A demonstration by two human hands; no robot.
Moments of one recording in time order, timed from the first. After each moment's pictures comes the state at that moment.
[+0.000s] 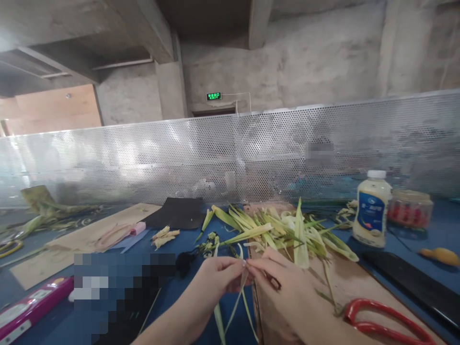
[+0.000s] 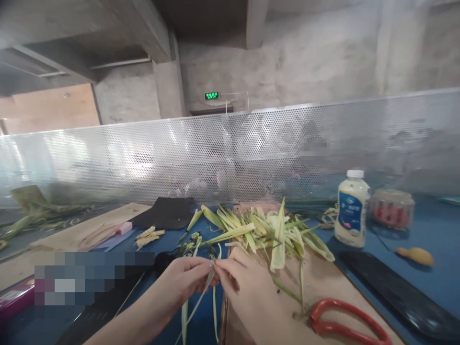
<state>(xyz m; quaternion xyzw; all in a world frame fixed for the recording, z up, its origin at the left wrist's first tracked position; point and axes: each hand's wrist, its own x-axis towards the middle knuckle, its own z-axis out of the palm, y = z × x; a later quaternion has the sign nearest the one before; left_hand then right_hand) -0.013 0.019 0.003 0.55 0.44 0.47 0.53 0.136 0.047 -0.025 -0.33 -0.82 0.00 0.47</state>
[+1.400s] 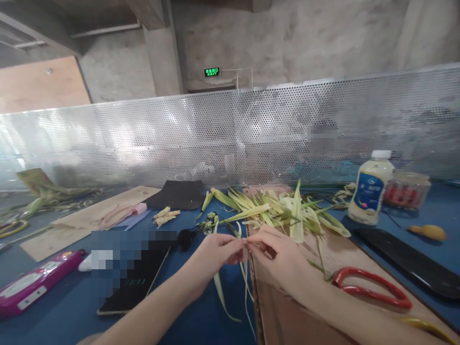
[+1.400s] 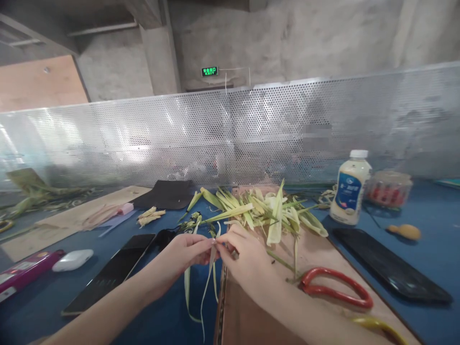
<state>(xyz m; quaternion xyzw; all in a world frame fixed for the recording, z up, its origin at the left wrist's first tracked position) -0.023 0.023 -0.004 0.60 0.48 0.41 0.49 0.137 0.048 -0.023 -0.34 -0.83 0.11 0.43</state>
